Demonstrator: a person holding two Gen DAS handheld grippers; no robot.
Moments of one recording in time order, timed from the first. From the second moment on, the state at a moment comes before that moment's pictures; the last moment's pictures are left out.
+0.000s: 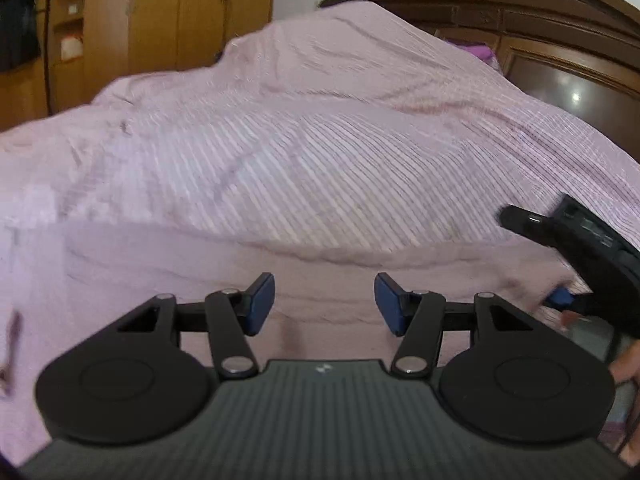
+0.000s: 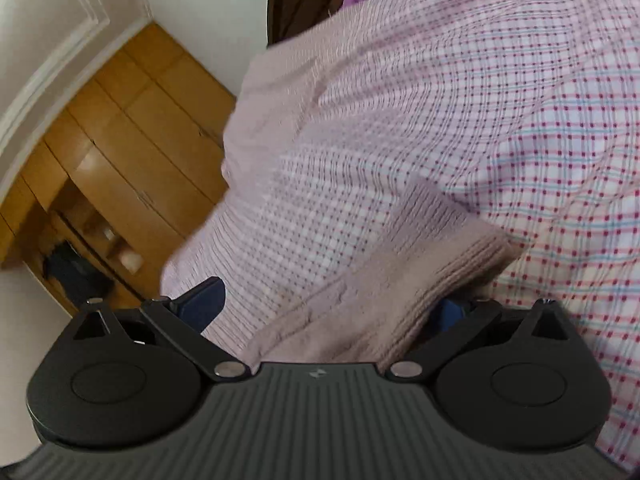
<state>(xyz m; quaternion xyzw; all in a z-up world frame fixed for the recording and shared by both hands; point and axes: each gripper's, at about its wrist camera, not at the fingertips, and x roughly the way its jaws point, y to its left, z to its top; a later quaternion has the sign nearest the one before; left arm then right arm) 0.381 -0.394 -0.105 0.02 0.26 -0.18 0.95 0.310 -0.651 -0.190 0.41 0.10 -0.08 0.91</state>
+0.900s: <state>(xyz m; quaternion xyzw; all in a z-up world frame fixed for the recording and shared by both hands) 0.380 -0.365 -0.117 -0.02 0.28 -0.17 0.94 0.307 -0.657 -0.207 0.44 0.08 -0.16 0.88</state>
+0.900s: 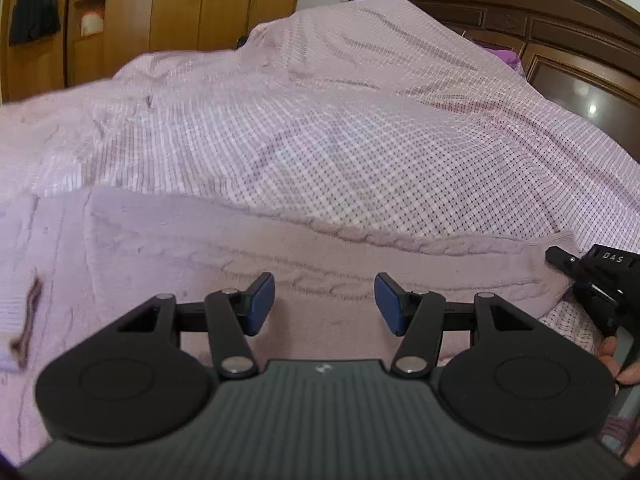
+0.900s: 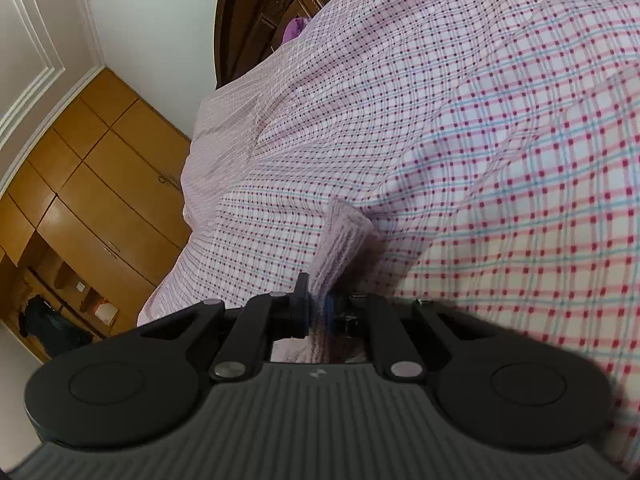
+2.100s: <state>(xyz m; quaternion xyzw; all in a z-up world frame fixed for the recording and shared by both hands) 0.363 -0.333 -0.073 -0.01 0.23 -0.15 0.96 0.351 -0.488 -0.118 0.14 0.17 -0.11 0.97</state>
